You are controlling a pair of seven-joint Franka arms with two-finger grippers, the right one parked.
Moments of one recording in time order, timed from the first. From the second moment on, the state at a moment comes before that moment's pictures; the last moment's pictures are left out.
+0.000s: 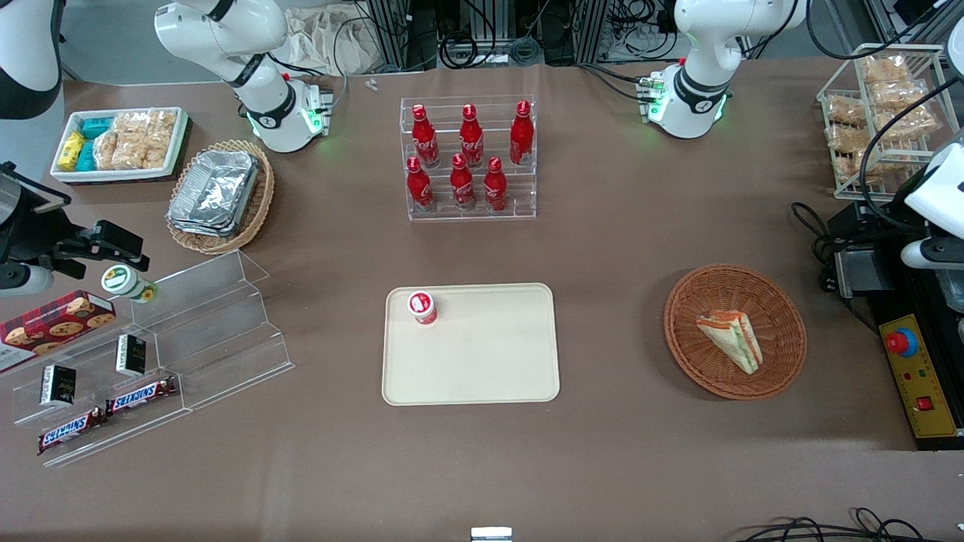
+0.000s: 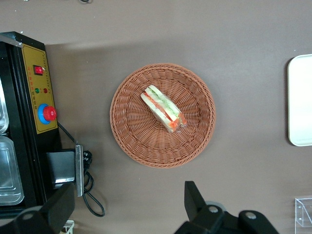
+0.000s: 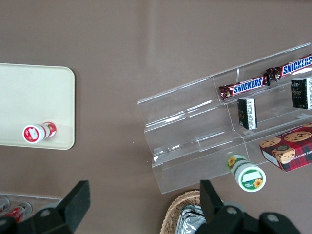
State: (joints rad) arm 0.01 0.04 -0.02 -1.59 0.05 1.67 0.07
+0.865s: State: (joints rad) arm 0.00 0.10 -0.03 -1.73 0.05 1.81 0.05
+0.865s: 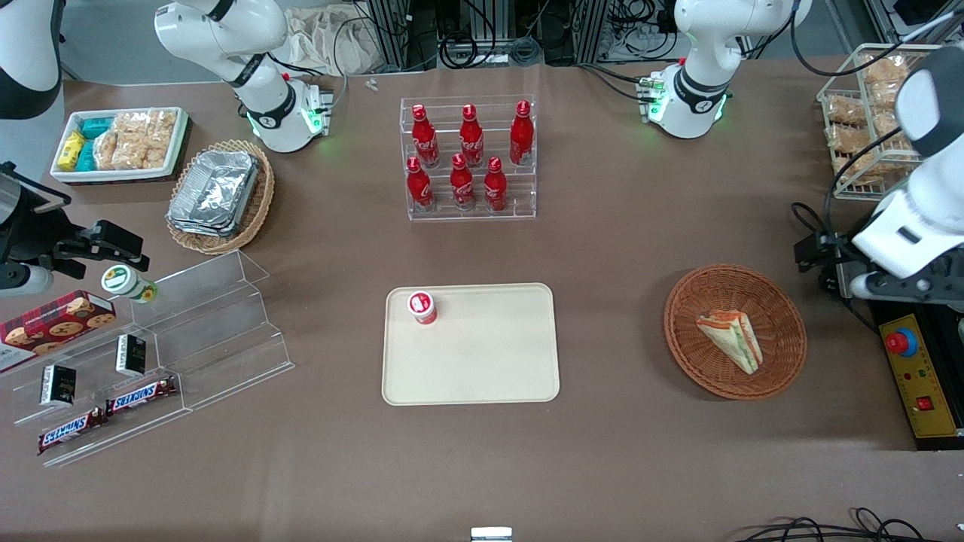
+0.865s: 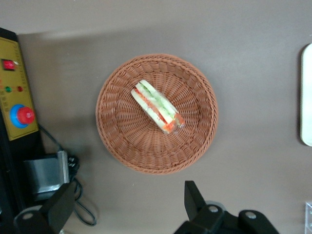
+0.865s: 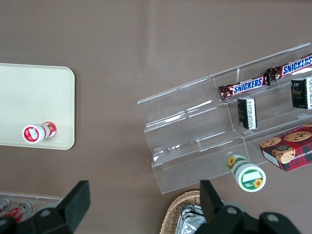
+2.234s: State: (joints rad) arm -0.03 0.40 -0.05 -1.86 0.04 2.18 -0.44
